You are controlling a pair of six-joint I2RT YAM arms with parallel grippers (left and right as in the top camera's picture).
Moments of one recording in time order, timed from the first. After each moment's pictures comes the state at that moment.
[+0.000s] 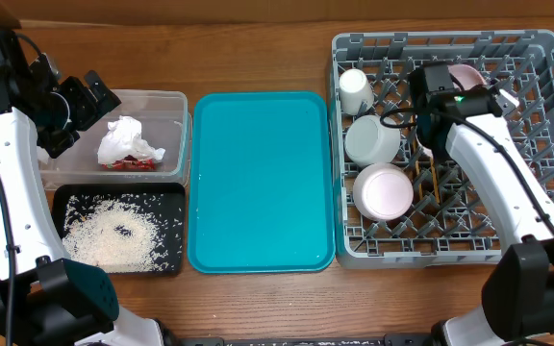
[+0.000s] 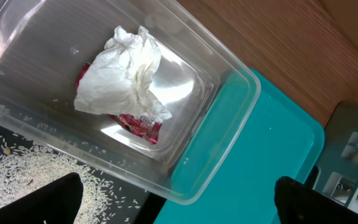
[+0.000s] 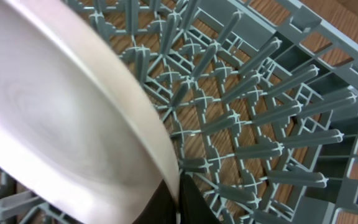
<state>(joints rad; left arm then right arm) 0.36 1.75 1.82 -1.26 0.28 -0.32 0.16 1.72 1.41 -1.14 0.73 1.04</state>
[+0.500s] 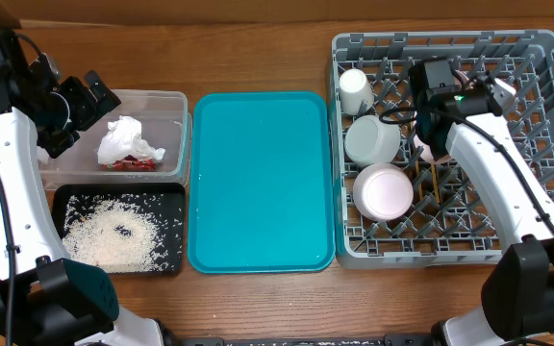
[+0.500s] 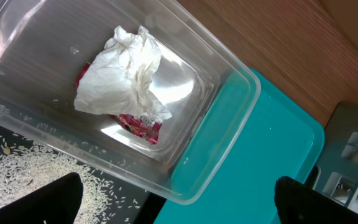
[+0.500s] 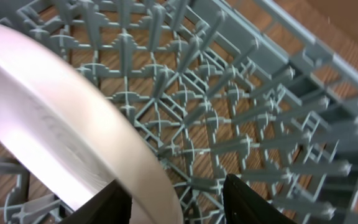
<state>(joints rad) 0.36 1.74 1.82 -1.26 0.28 -0.32 0.16 1.72 1.43 -1.05 0.75 0.86</state>
